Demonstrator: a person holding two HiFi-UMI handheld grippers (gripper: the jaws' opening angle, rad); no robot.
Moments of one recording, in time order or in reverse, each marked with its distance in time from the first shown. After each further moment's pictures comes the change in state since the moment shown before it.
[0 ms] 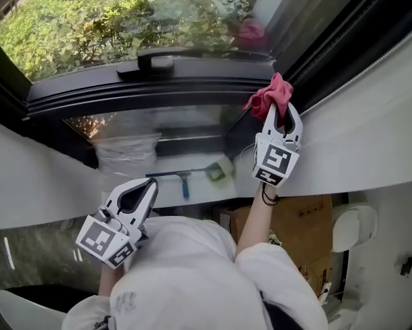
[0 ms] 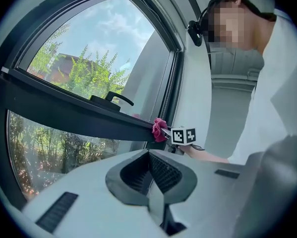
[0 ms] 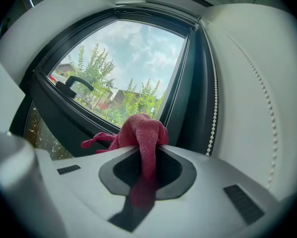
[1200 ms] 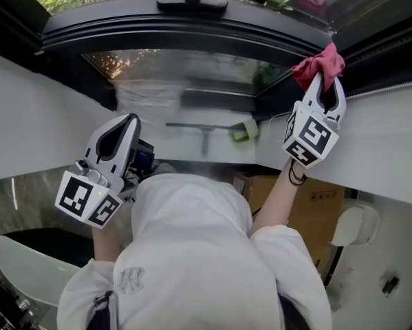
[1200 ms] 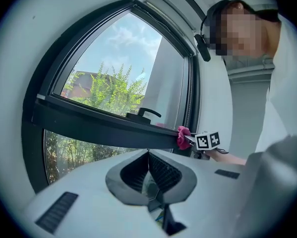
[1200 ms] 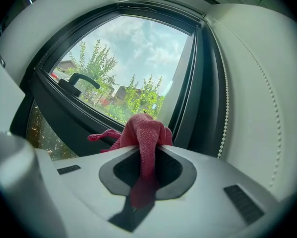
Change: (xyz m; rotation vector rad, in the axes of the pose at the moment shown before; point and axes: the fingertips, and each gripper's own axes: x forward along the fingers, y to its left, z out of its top) left arm -0.052 0.069 0.019 0.010 -0.079 0.271; right arm 0.000 0.023 0.002 -0.015 0.045 0.009
